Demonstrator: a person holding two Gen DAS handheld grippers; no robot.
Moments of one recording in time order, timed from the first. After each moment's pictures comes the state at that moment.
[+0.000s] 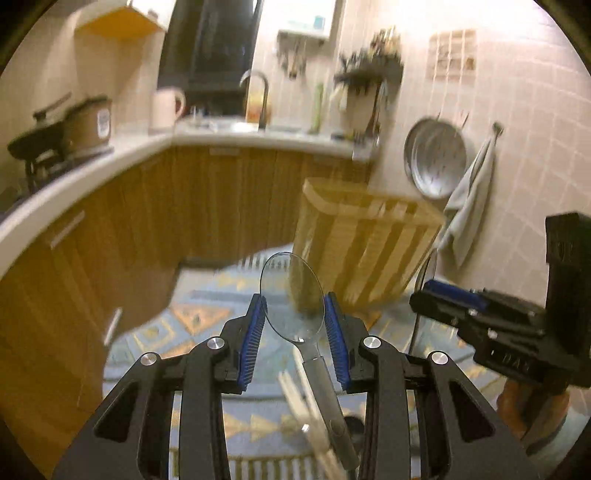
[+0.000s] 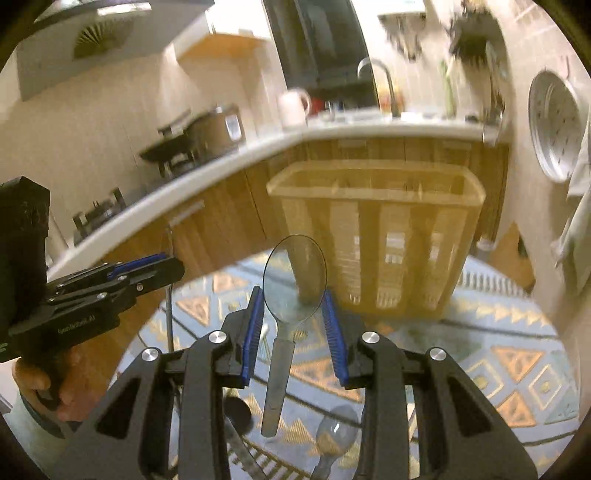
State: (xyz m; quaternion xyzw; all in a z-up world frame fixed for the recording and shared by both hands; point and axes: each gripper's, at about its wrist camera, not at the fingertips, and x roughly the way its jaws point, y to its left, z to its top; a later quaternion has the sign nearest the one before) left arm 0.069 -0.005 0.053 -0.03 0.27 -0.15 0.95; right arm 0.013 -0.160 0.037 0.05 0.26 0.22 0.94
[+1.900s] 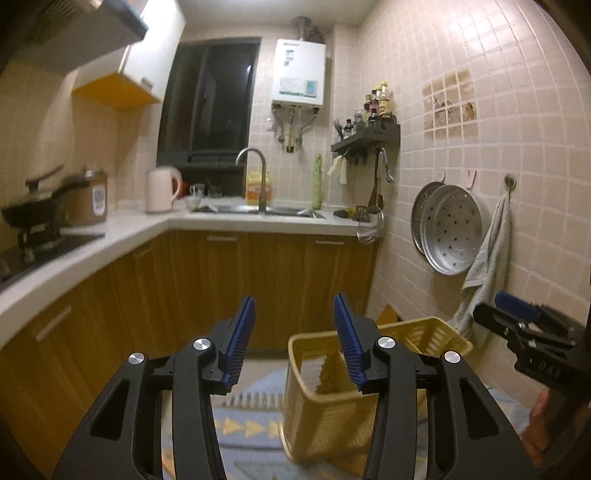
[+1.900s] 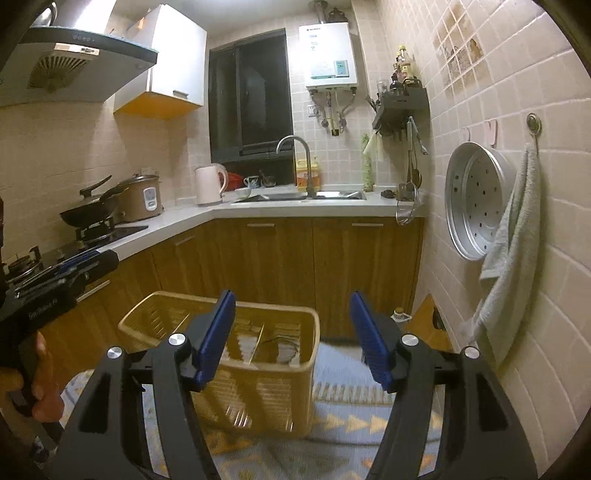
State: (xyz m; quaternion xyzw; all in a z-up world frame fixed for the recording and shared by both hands) left arm 0.148 -0.053 0.095 -0.03 0.14 -0.13 0.98; right arm 0.062 -0.246 0.084 0.02 0.14 0.06 0.99
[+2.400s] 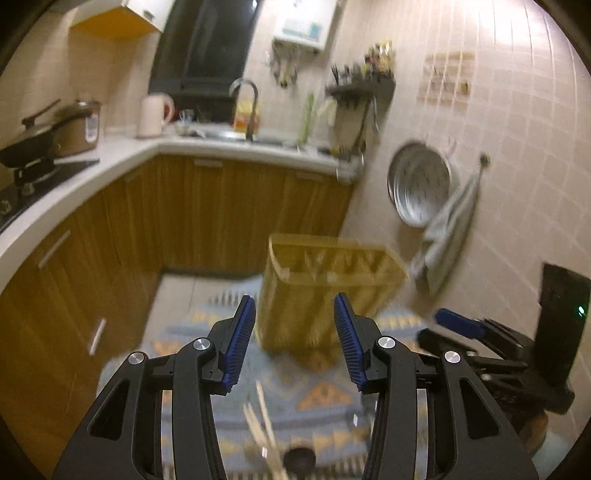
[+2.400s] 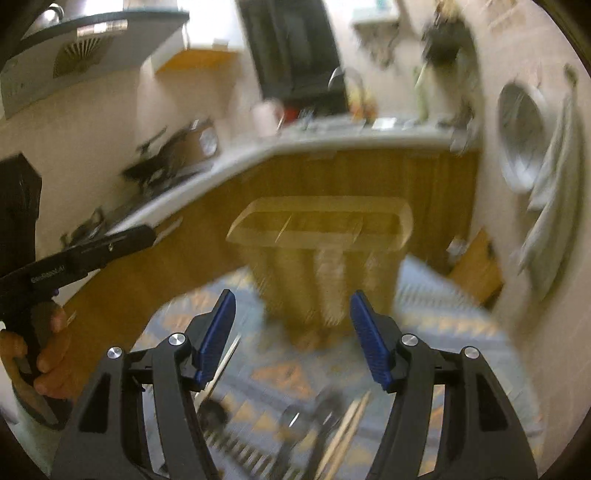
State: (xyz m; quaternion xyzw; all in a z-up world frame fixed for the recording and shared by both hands) left arm 0.080 -0.027 0.099 -0.05 0.30 -0.17 0.94; right arm 0.008 -0.210 0.066 0.05 0.30 0.19 0.93
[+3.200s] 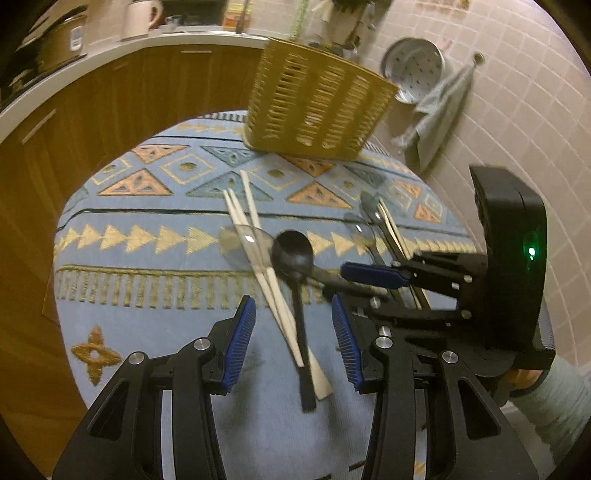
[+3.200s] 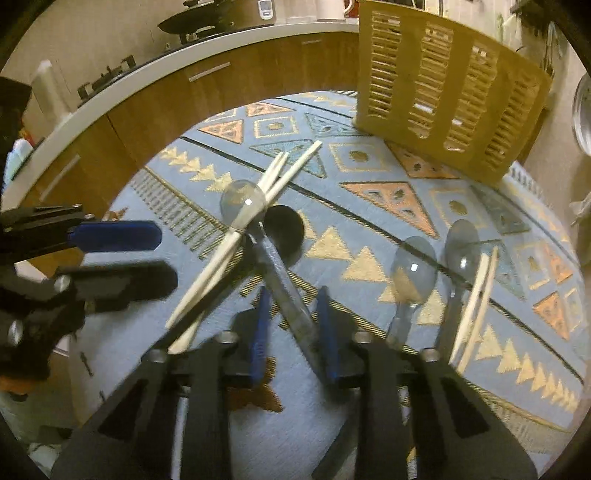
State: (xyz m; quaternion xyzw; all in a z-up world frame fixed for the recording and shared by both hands) left arm -0.004 -0.017 -0.024 -0.04 0.46 -0.21 0.86; right arm -0.036 -0.113 -0.059 -0.08 0.45 0.23 0.86
